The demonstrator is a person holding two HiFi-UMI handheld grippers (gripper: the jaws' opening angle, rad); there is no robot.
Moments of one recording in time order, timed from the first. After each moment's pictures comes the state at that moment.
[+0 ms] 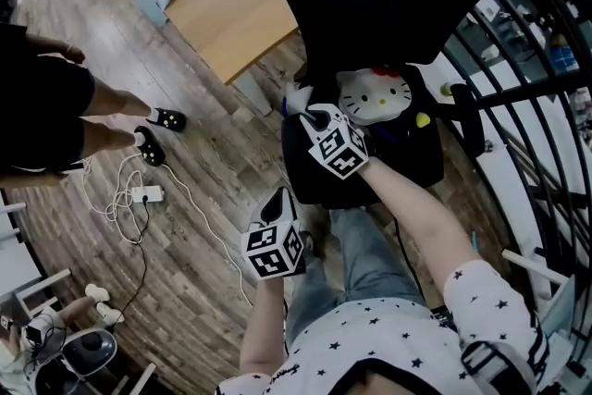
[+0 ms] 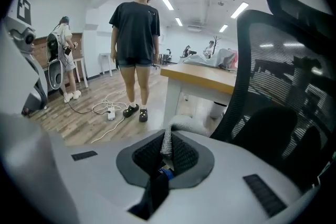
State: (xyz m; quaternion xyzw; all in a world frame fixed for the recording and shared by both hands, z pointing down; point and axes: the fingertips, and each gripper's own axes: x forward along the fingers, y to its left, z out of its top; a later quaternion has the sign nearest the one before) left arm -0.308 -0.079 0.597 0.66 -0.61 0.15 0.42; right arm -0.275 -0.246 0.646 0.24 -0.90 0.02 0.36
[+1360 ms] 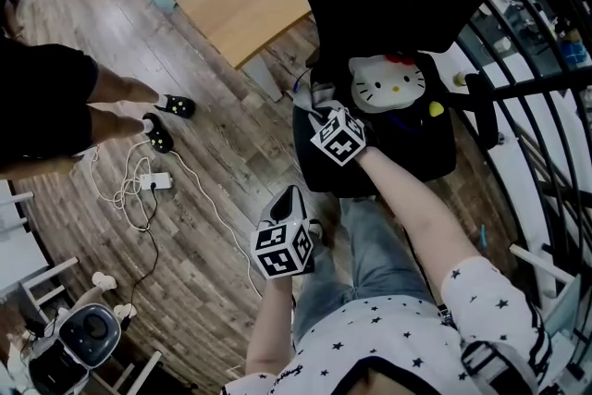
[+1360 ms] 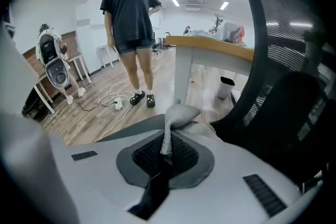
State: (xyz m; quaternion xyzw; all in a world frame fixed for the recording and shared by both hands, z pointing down) left arm -0.310 -0.055 0.608 0.65 -0.61 0.15 0.44; right arm -0.284 -0.224 0.711 0.21 -0.87 0.09 0.43
